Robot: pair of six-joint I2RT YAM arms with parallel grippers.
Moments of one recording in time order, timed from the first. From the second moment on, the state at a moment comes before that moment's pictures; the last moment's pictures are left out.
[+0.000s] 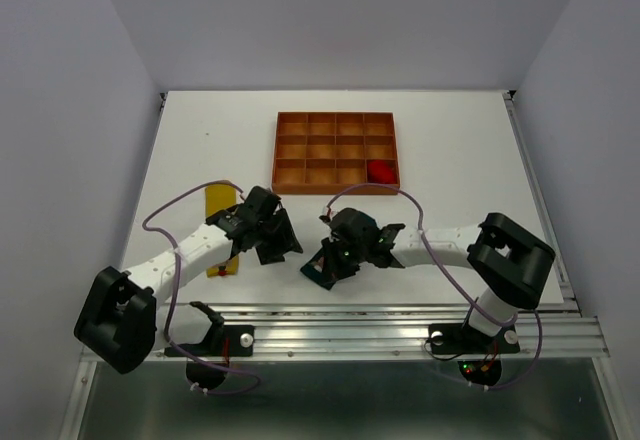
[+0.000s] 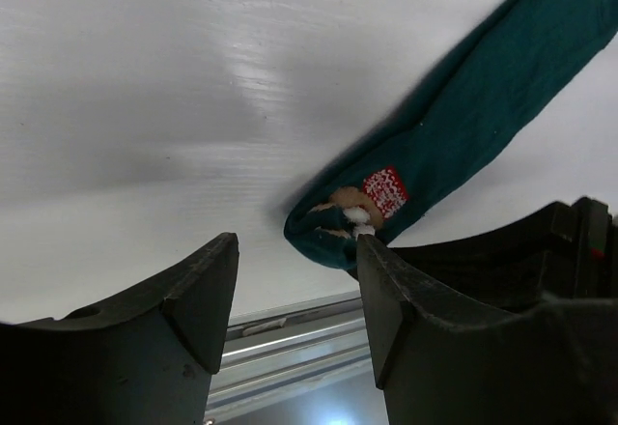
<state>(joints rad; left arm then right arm) -0.58 1.21 0.68 -0.54 0.11 -0.93 1.00 1.66 0.84 -0.09 -0.27 0.69</state>
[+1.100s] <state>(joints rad) -0.75 1.33 0.64 -0.35 0.23 -0.94 0.75 1.66 0.63 0.20 -0.69 1.03</state>
